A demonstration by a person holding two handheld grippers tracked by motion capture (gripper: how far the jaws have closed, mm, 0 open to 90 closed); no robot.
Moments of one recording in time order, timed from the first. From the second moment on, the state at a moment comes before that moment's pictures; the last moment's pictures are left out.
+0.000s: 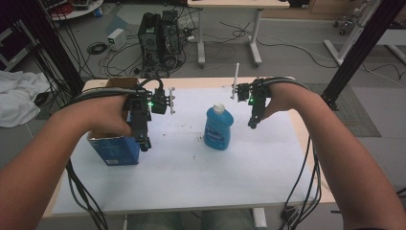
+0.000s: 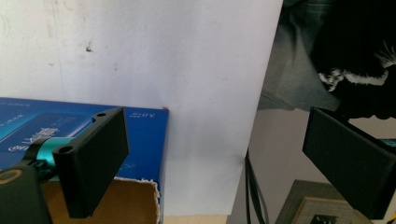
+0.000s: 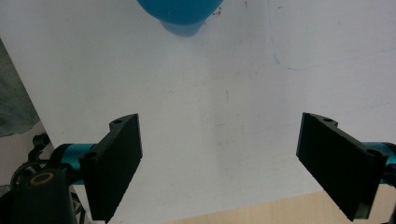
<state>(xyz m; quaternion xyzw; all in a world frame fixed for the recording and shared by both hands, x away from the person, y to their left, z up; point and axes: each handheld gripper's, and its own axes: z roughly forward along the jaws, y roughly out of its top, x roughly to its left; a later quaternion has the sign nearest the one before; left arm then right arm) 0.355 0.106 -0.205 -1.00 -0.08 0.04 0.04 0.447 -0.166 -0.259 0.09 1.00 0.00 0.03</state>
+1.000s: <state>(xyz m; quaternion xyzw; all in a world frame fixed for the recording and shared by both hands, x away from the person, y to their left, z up) 0.360 0.104 -0.212 -1.00 -0.08 0.03 0.04 0.449 -0.171 -0.254 0.09 1.00 -0.01 0.04</state>
